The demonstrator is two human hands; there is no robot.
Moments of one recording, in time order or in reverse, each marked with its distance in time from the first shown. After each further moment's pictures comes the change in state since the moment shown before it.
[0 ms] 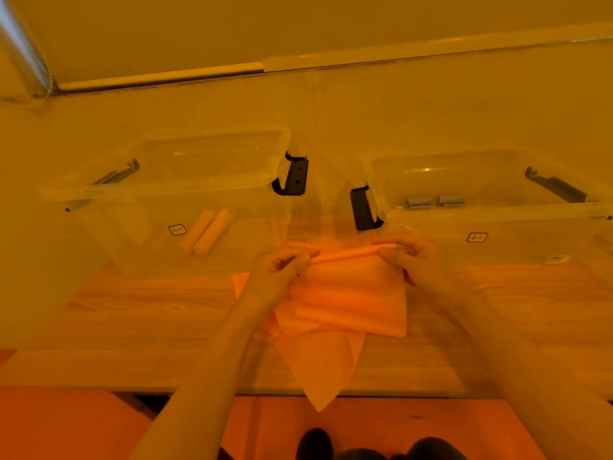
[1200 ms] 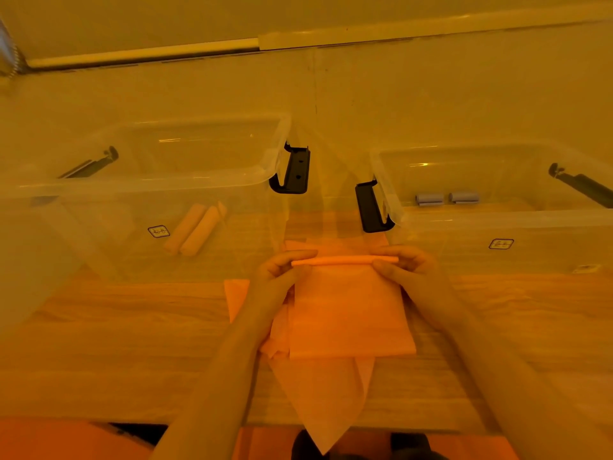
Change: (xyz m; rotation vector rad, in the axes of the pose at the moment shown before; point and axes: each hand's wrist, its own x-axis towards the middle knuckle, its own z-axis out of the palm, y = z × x) left_hand 0.019 -0.033 0.005 -0.148 0.035 -0.162; right_hand 0.020 0.026 0.010 0.040 0.013 0.085
